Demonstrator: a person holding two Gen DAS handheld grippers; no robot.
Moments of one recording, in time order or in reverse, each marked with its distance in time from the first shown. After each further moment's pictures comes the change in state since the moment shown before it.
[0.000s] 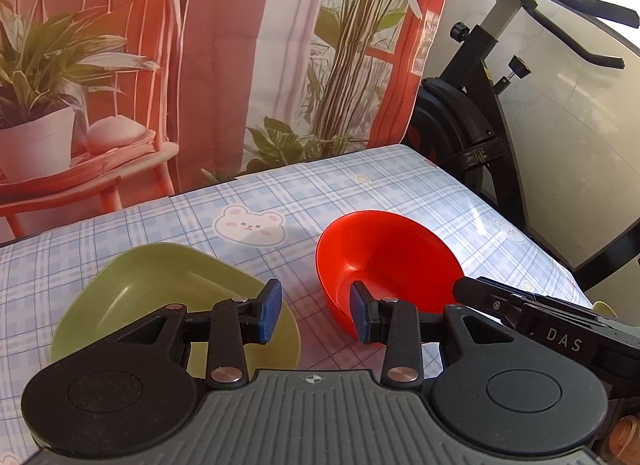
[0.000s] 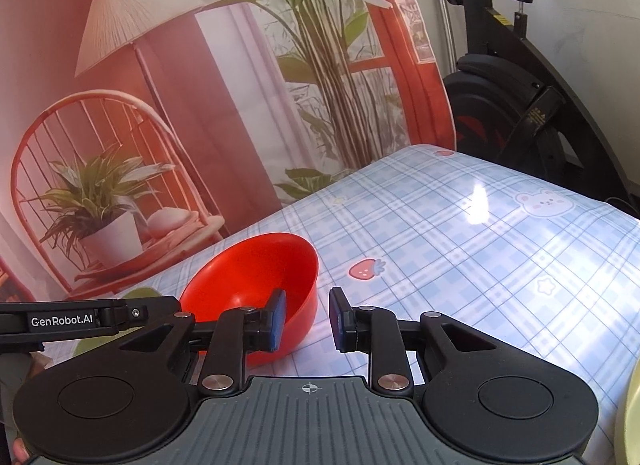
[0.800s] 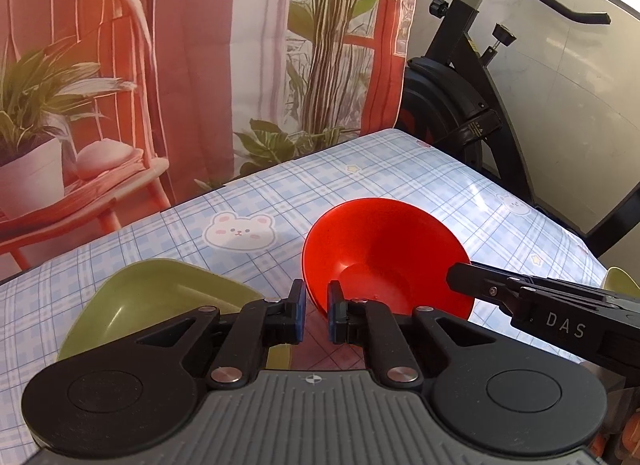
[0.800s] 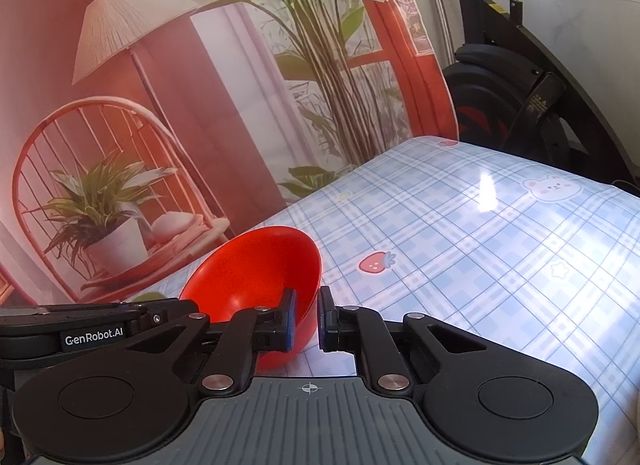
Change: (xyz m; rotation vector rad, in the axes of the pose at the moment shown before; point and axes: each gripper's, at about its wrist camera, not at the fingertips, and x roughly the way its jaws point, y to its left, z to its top) left arm 0.002 -0.019 -0.001 0.113 0.023 0.035; right arm 0.000 0.004 -0.003 0.046 -0.006 0.014
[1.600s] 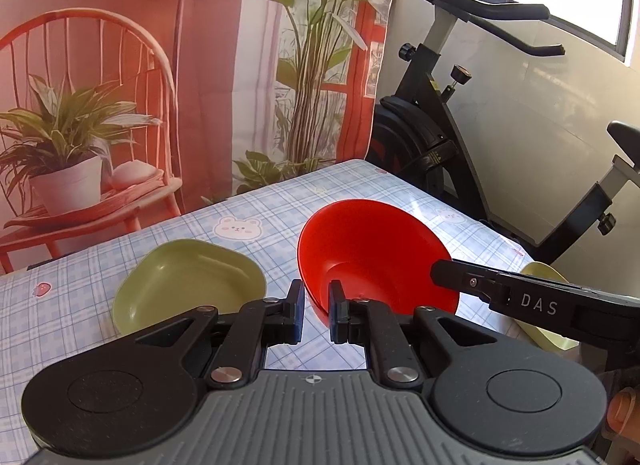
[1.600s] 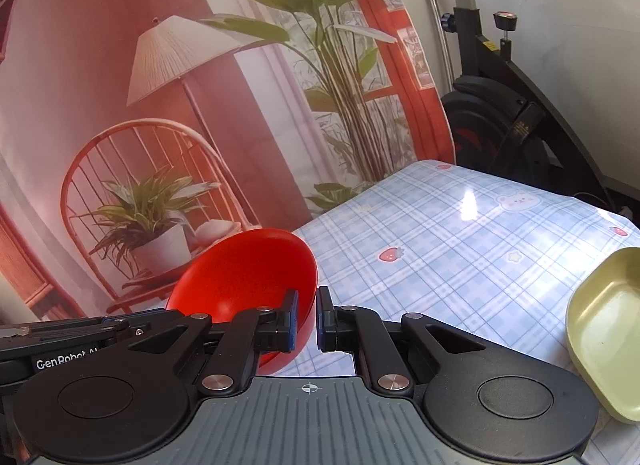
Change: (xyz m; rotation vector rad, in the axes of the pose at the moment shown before) left arm -0.122 -0.021 -0.032 -0.005 -0.102 -0.022; right arm -0.114 0.041 -0.009 -0.012 -0.036 0.014
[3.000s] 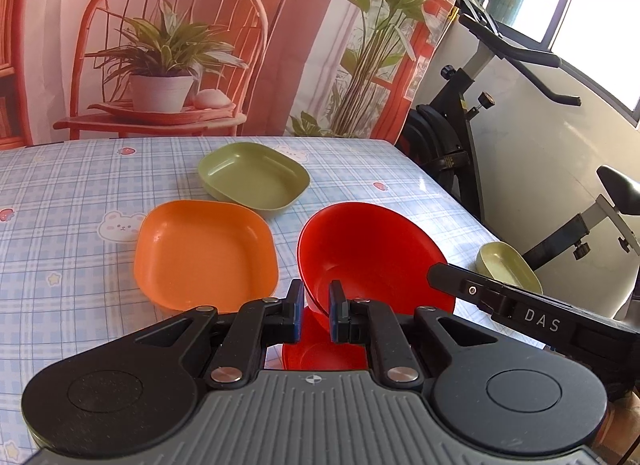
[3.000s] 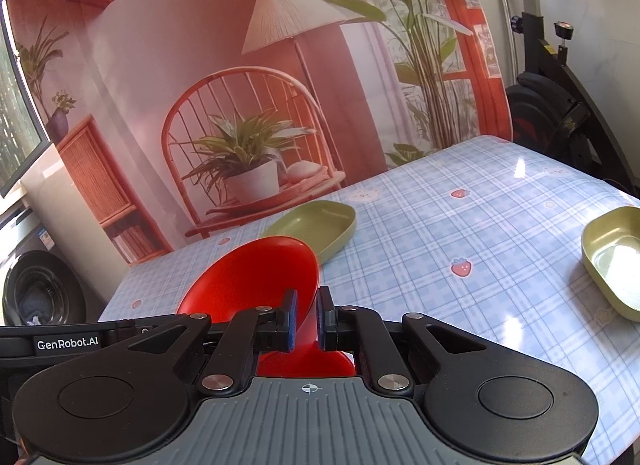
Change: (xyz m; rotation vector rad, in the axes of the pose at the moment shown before) left arm -0.133 0.019 -0.105 -0.267 0.013 0.027; right arm -0.109 0.061 -0.073 -0.137 0.101 0.154
